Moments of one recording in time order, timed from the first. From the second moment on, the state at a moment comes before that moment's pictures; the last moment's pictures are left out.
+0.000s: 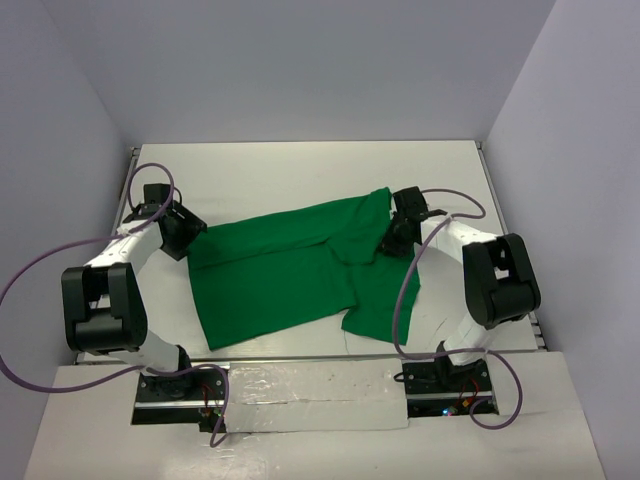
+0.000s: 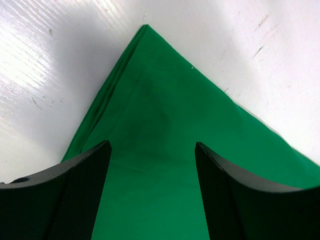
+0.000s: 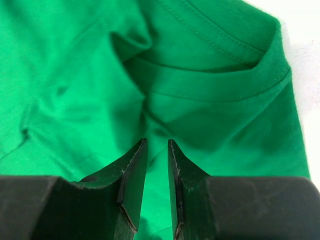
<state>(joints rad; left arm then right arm) 0.05 1.54 0.96 -0.45 -0.05 -0.86 0.23 1.64 0.93 -0.36 -0.02 0.75</state>
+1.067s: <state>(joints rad) 0.05 1.54 0.96 -0.45 -0.05 -0.86 0.23 1.67 0.94 -0.33 0.04 0.72</state>
